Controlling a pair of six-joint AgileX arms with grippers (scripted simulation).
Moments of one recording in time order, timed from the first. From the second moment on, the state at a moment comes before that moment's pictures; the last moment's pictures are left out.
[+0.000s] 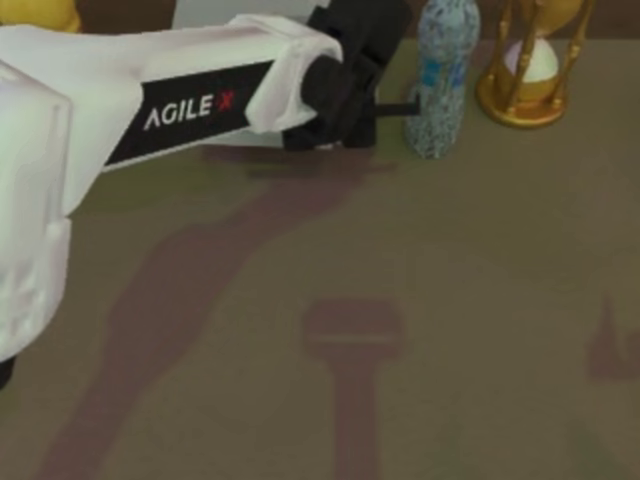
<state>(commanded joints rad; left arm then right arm) -0.64 2.20 1.73 -0.48 -0.39 -0.53 0.00 0.00 0.00 0.00 0.00 0.00</state>
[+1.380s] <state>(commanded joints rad) -0.63 2.15 1.65 -0.43 -0.35 -0.48 0.00 0.00 0.00 0.00 0.00 0.00</state>
